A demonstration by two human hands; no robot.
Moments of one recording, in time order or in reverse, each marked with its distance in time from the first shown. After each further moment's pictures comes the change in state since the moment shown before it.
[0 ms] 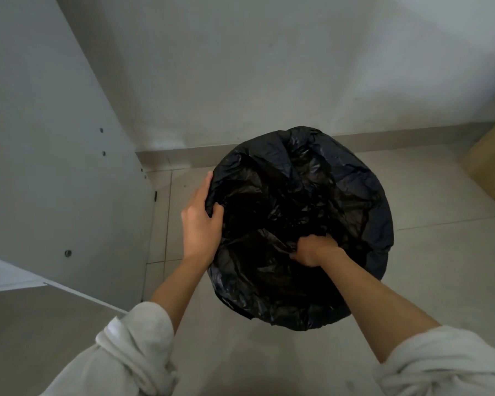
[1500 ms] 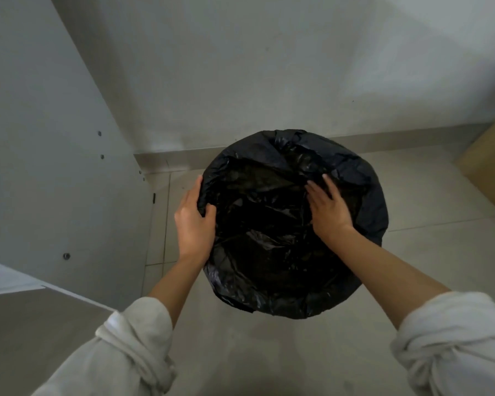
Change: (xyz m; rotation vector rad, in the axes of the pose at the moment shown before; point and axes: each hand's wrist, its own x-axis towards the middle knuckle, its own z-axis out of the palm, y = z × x) left_hand 0.009 -0.014 0.002 0.050 0.045 -0.034; right_hand -0.001 0.029 -0.037 -0.941 0.470 0.096
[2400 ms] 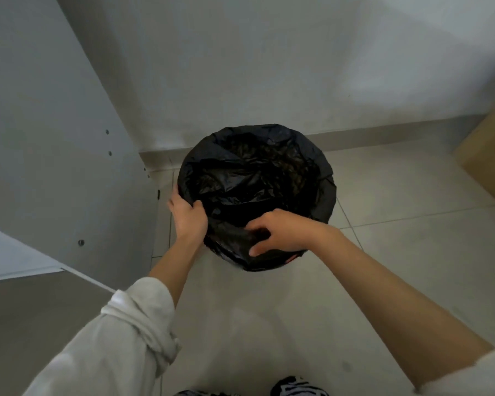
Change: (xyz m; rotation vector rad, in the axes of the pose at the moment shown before) left_hand 0.001 -0.001 -0.010 -0.190 -0.001 -0.431; right_hand -0.057 -0.007 -0.084 1.384 -0.019 -0.589
